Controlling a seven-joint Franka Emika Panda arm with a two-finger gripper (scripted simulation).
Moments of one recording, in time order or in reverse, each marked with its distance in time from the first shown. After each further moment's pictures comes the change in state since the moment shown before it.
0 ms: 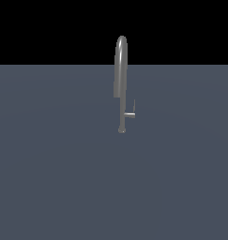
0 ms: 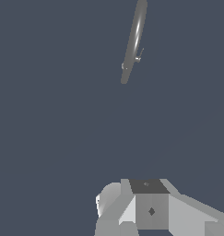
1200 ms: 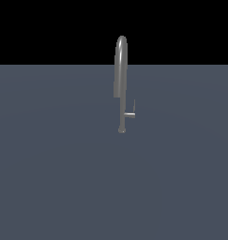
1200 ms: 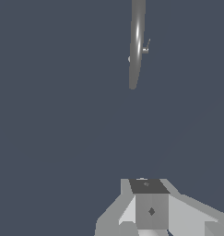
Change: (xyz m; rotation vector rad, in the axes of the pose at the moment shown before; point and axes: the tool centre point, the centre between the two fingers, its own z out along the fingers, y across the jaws) arm 0.067 0.003 0.012 0.155 -0.136 0.166
